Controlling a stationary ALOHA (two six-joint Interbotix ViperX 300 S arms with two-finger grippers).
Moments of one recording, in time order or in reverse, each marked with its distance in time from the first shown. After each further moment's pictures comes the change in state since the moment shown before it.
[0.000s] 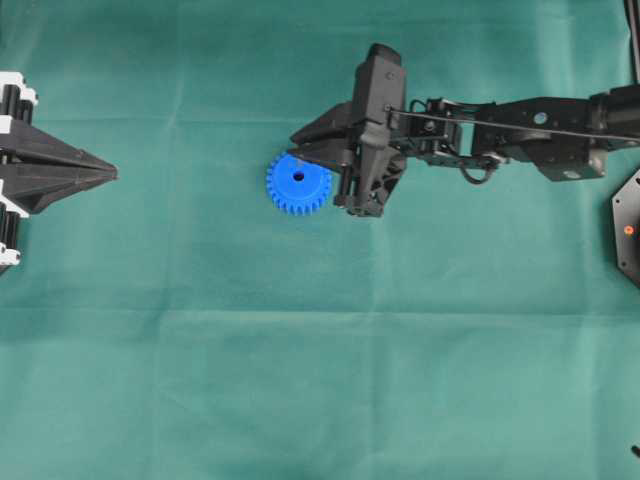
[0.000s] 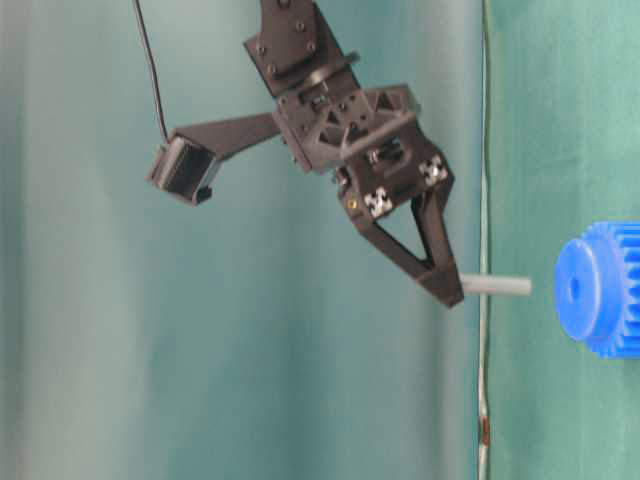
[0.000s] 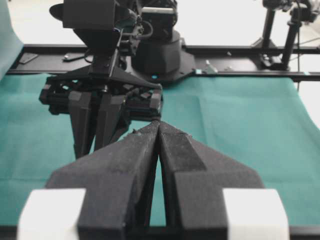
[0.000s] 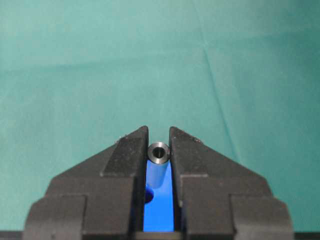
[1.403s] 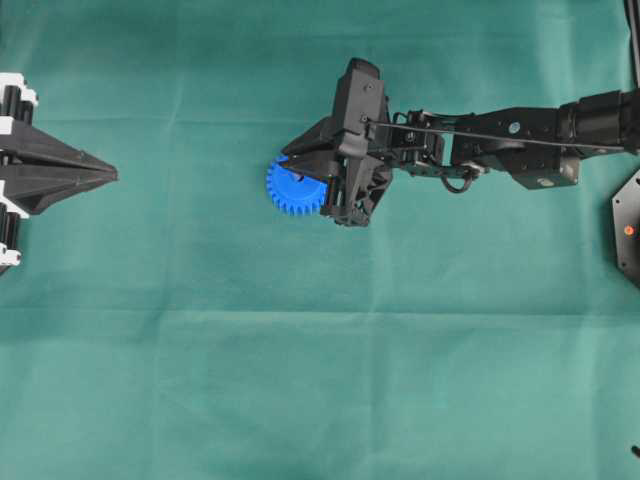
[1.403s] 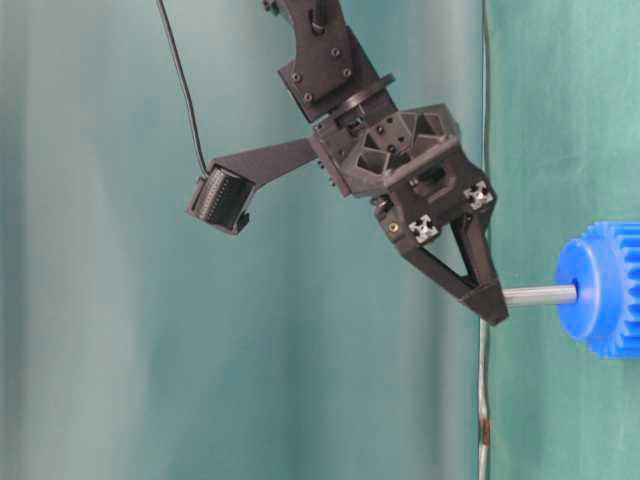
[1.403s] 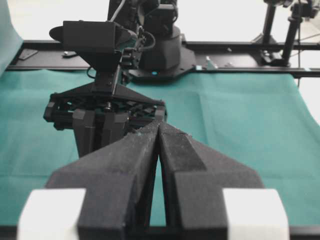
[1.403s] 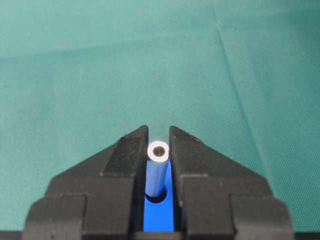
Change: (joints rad) left arm 0.000 0.000 0.000 0.000 0.011 0.000; right arm 0.018 0.072 -0.026 0.034 0.000 0.002
